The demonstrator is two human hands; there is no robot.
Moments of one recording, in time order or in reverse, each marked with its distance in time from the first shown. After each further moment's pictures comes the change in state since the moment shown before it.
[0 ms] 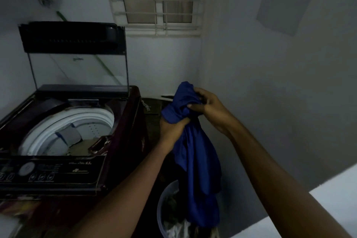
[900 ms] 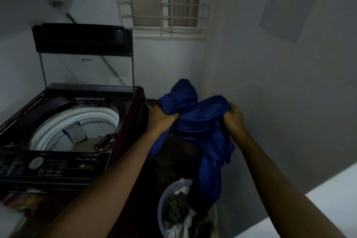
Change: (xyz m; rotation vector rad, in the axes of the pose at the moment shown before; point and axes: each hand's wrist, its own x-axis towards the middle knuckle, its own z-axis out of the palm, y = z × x) left_hand 0.011 0.040 -0.038 0.428 0.045 0.133; right_hand -0.012 0.047 -0.037 -0.142 0.528 0.181
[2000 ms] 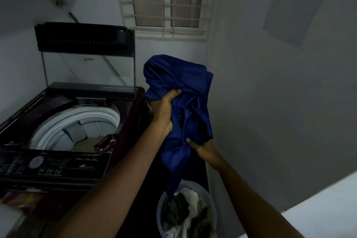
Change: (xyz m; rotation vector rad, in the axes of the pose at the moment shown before) left_hand -0.008 0.047 0.003 -0.926 0.007 -0.175; right_hand -0.055 0.056 0.057 0.014 -0.424 0.152
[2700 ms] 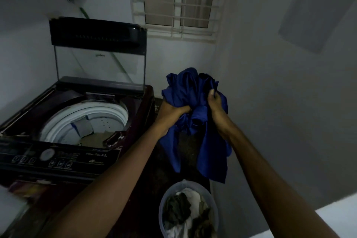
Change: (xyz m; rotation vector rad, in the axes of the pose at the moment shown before) left_hand 0.019 0.005 -0.047 0.496 -0.245 0.140; right_hand 0.020 -0.126 0.009 0.103 0.088 -0.170
